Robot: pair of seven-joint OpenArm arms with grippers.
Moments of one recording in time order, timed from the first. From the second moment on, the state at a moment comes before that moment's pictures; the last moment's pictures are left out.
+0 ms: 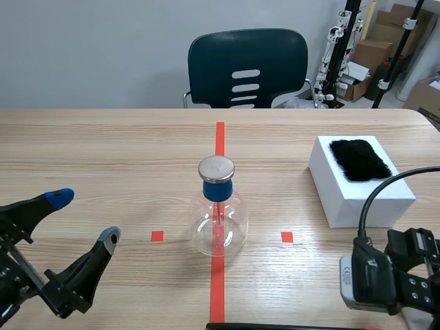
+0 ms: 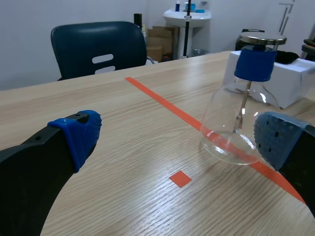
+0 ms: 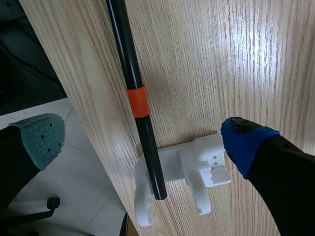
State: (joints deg) left arm 12.5 -33.2 23.3 58.5 -9.7 -24.5 -66.4; right arm -25.0 46.7 -15.3 107.8 5.8 45.3 -41.8
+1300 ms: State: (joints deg) left arm 12.6 -32.9 23.7 57.8 3.4 -24.5 -72.1; right arm -20.1 44.0 -20.1 99.7 1.7 45.3 -37.2
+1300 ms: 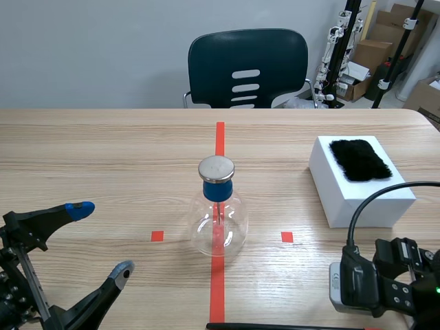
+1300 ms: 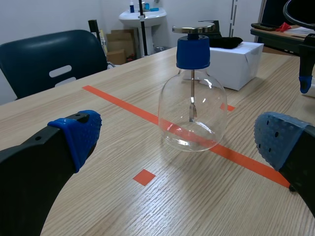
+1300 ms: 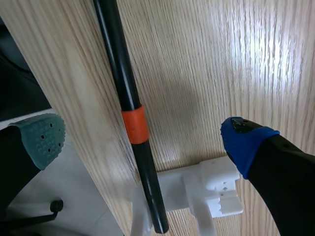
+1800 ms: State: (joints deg) left arm 12.6 -32.9 23.7 57.8 3.4 -24.5 -71.8; right arm -20.1 43.8 -20.1 99.4 1.4 45.3 -37.2
